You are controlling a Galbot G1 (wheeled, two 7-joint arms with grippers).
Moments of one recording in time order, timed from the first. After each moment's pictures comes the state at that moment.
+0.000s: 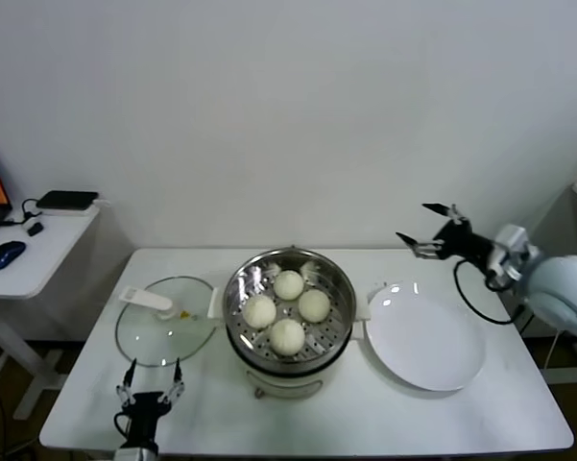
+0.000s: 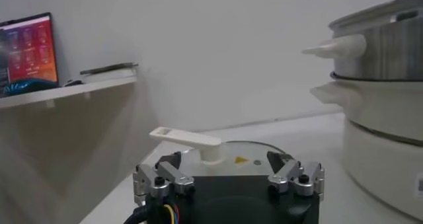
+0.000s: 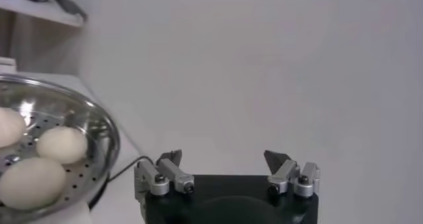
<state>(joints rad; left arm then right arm) 1.59 -1.60 -0.71 -1.76 0.11 -0.24 0.01 0.22 0.16 -1.05 1.86 0.95 0.00 -0.01</state>
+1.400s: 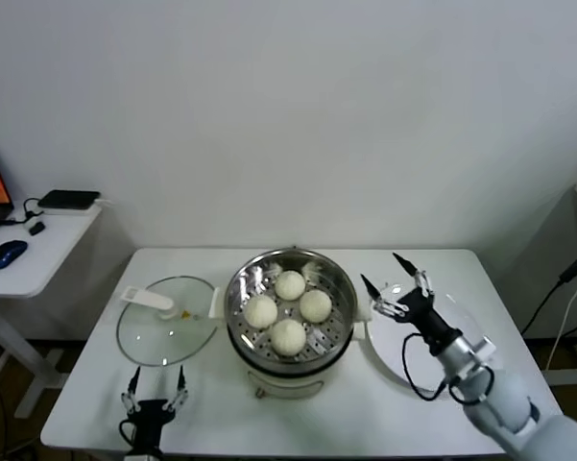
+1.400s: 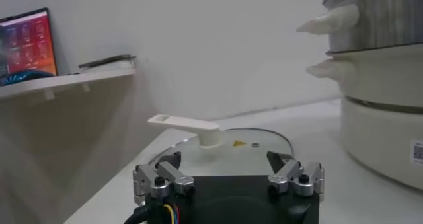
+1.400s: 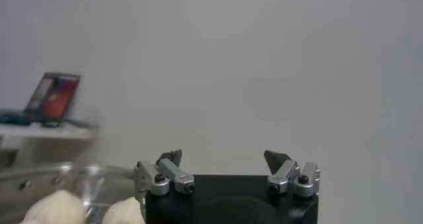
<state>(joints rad) 1.58 -1.61 -0.71 -1.68 0.15 -0.30 -0.01 -1.14 0.67 0.10 1.80 0.61 0.43 0.00</state>
